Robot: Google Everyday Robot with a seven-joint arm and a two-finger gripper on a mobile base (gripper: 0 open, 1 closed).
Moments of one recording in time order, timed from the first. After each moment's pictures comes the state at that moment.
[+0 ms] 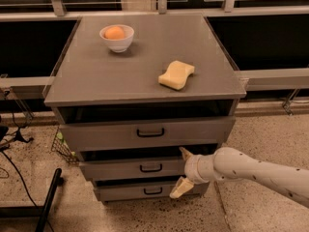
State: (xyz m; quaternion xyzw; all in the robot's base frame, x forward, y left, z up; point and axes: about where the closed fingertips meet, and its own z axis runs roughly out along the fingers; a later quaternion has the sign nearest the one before) arm 0.548 -0.099 0.486 -0.59 0.72 0.12 0.35
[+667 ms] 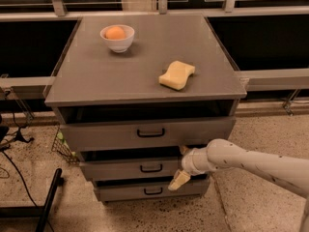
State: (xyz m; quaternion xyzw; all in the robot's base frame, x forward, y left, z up) arm 0.586 -0.098 0.465 -0.60 0.72 0.11 0.33
